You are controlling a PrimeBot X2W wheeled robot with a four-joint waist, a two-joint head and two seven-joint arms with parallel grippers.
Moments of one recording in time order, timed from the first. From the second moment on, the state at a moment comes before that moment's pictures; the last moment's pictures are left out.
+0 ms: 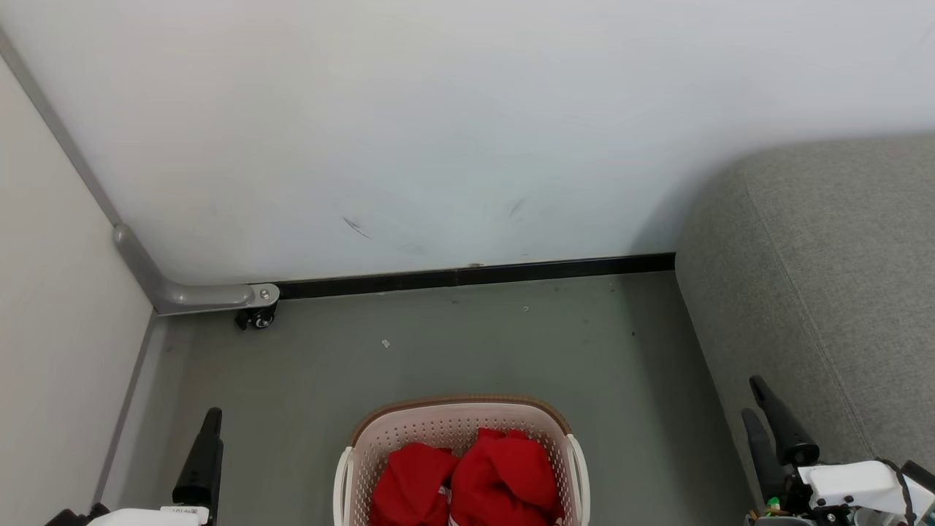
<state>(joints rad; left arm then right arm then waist) -0.01 0.03 0.04 0.26 -1.55 -0.12 0.08 -0.03 -0.04 -0.05 0.29 1.52 0.12 0.04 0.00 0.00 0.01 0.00</state>
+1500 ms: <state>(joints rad) -0.06 0.13 -0.07 0.17 -0.89 -0.12 -0.14 -0.13 -0.12 0.10 0.26 0.81 0.12 -0.14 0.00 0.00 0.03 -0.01</state>
